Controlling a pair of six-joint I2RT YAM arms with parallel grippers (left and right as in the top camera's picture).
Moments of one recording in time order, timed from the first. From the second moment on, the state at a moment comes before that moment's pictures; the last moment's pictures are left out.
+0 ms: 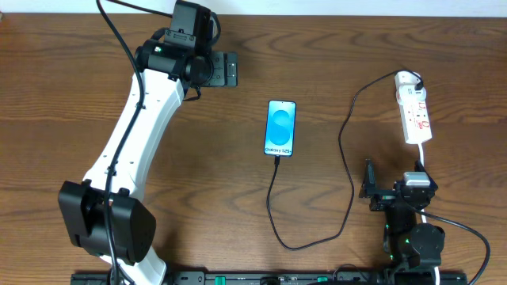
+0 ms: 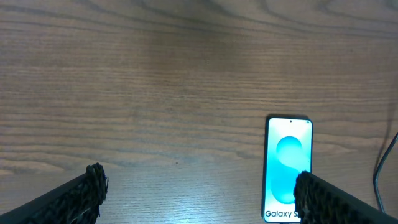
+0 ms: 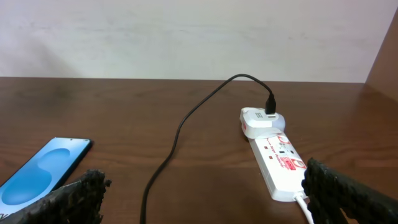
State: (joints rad) left arm -0.26 1.81 1.73 -0.94 0.04 -0.25; right arm 0.03 0.01 0.01 -0.07 0.04 -0.03
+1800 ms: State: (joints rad) left arm -0.25 0.96 0.92 -0.85 -0.14 -0.22; right arm 0.03 0.01 0.01 -0.07 0.04 -0.03
